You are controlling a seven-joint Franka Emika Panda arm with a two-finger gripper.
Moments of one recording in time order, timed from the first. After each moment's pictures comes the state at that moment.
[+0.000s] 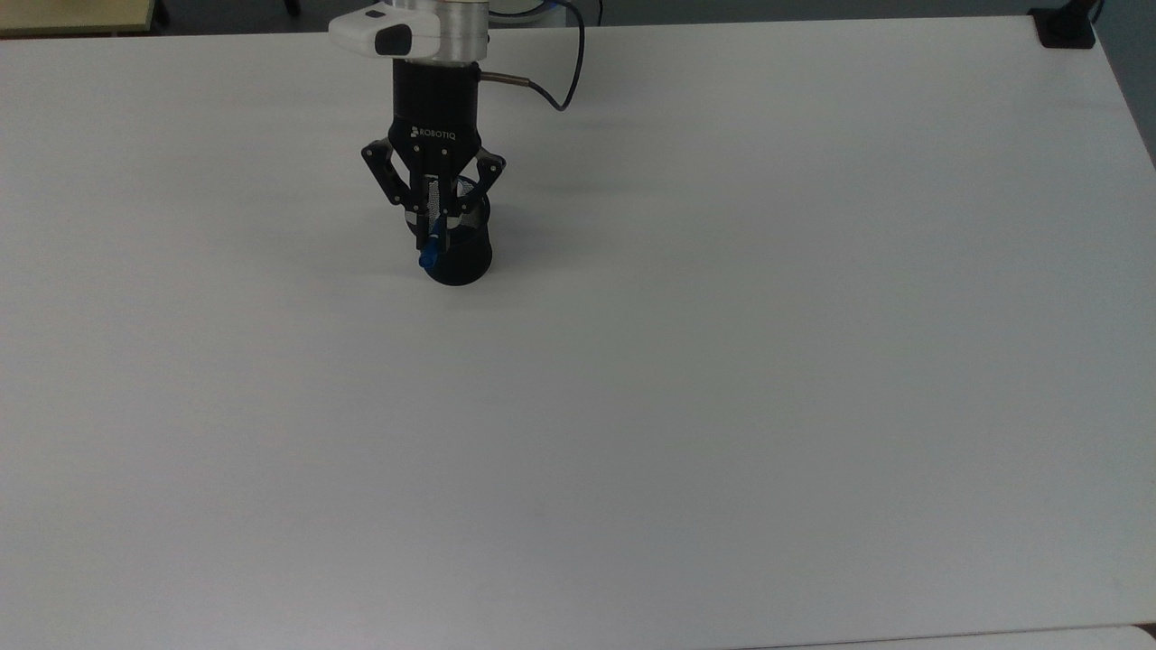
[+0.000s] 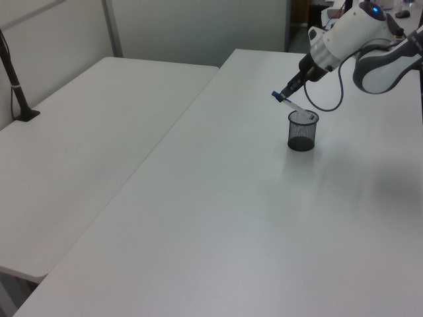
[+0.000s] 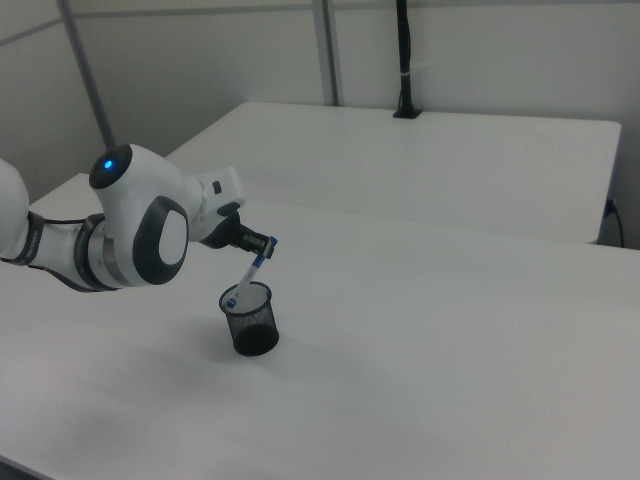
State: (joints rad) arm -0.02 -0.01 -0.04 -2.35 -0.34 3.04 0.35
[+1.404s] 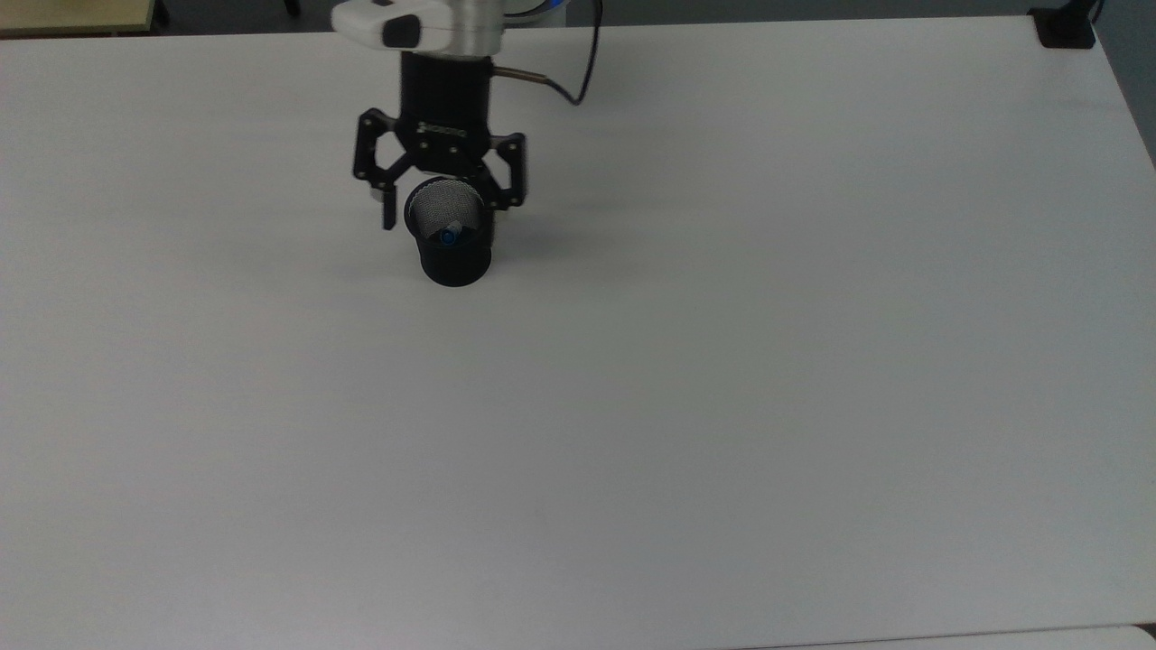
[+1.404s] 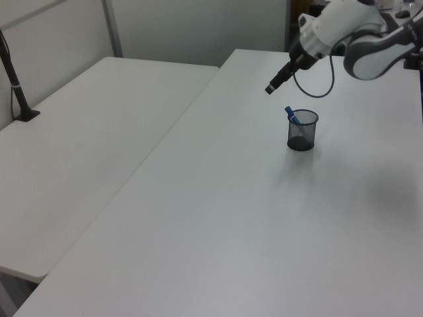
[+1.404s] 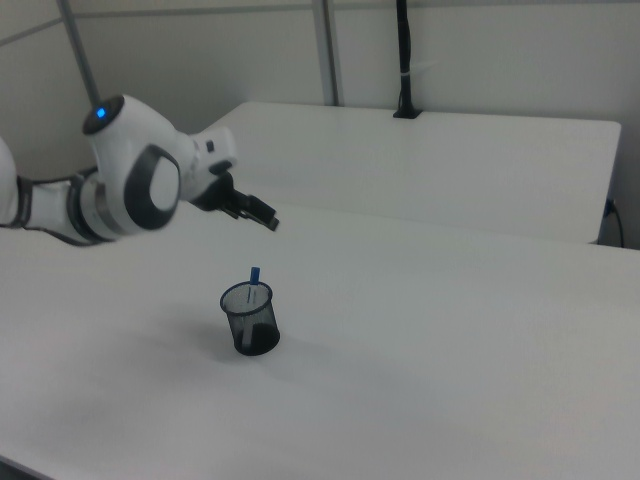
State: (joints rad) arm 0.03 0.00 -0.03 -2.19 -0.36 2.82 0.42
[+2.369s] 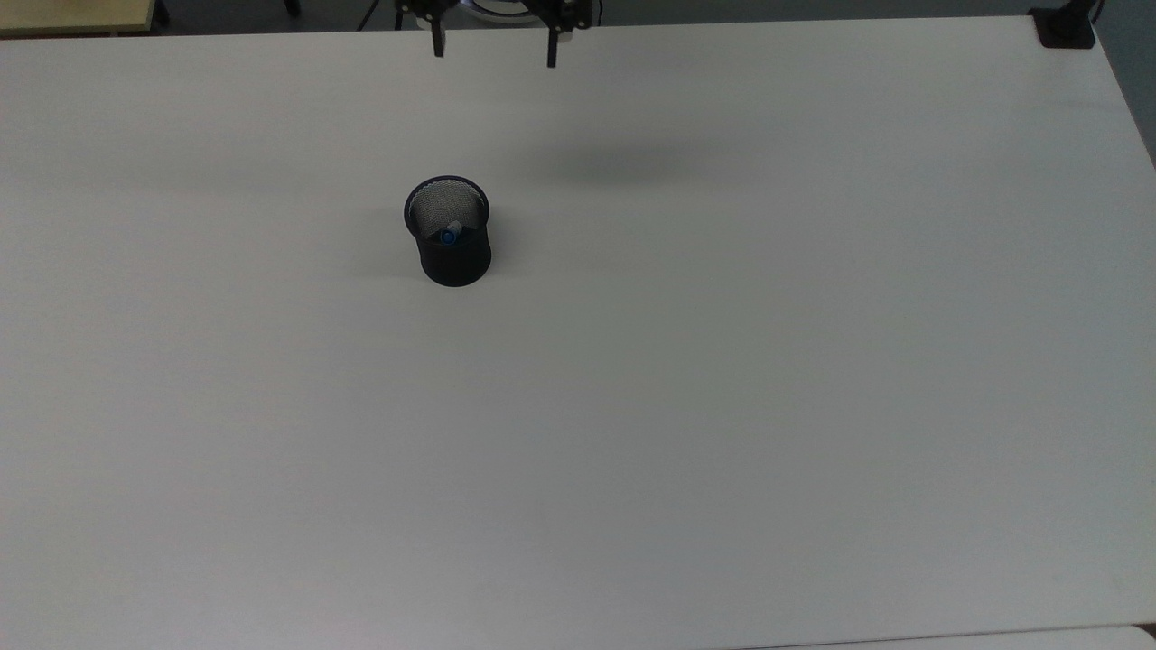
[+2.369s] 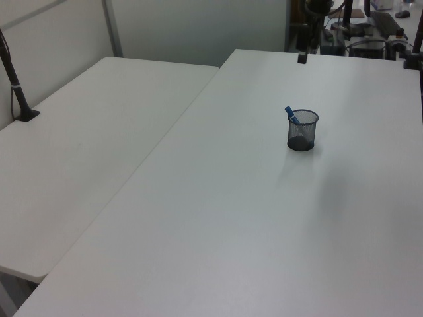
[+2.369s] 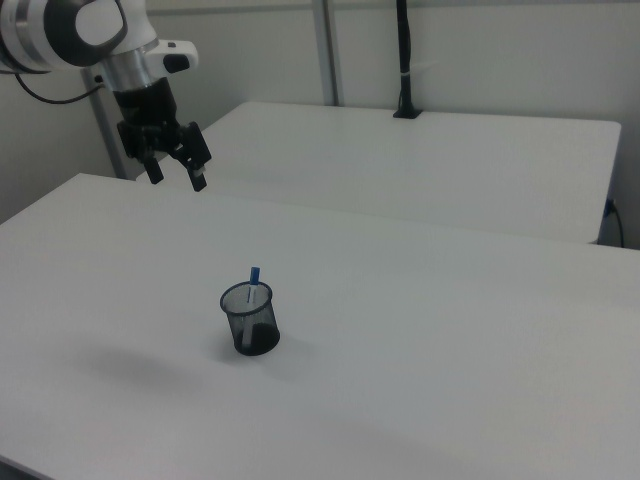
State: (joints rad) arm 0.14 -0.03 -0.04 -1.66 -0.07 1.69 0.13
